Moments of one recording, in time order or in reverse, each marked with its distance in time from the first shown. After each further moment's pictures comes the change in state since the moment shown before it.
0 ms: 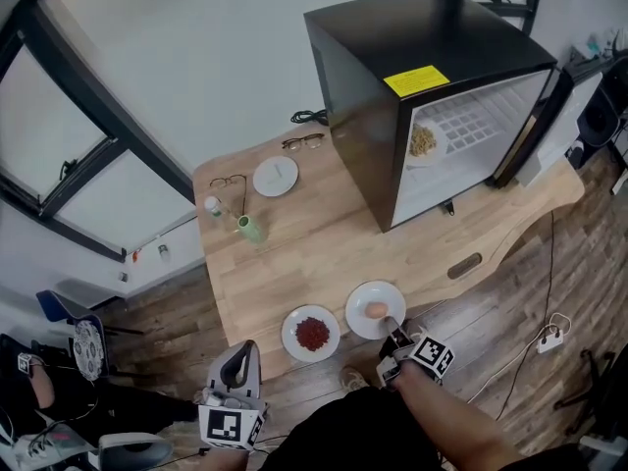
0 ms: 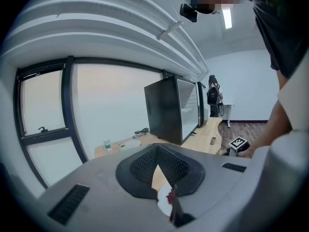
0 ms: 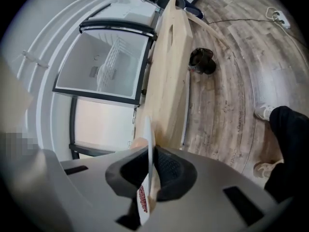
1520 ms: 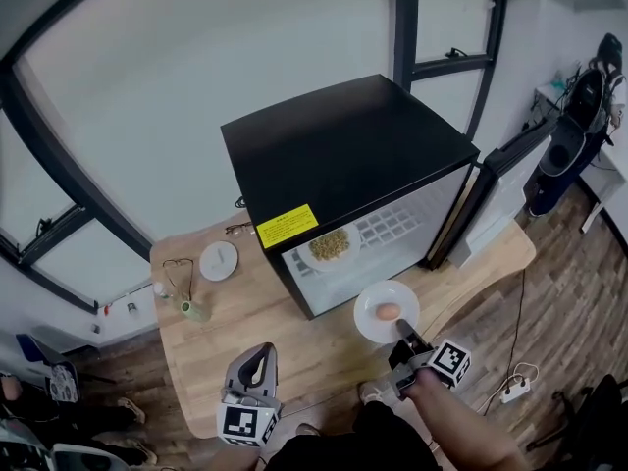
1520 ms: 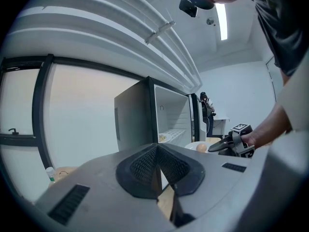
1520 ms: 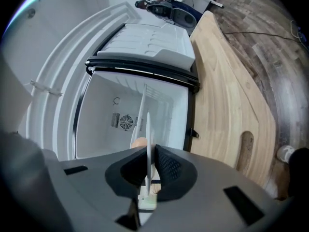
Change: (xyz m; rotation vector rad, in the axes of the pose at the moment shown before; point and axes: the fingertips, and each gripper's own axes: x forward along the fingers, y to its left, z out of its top) left arm 0.194 -0.135 0.135 -0.022 -0.157 -0.109; right arm -0.052 0.132 0.294 -0.033 -0.151 0.170
